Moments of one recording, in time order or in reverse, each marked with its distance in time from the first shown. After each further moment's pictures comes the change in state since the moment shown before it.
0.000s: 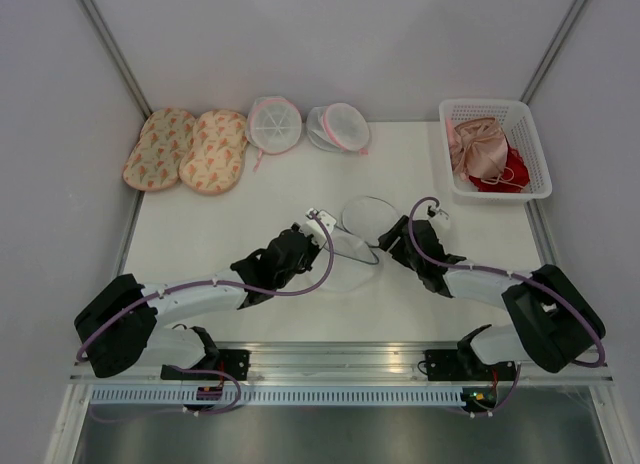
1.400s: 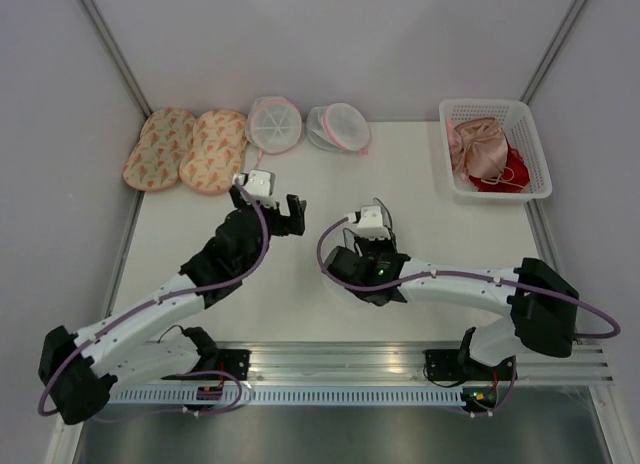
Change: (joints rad) left arm 0.129 -0.253 0.127 -0.119 -0.090 -0.245; right arm 0.579 0.074 0.483 -0.779 0.956 -0.310
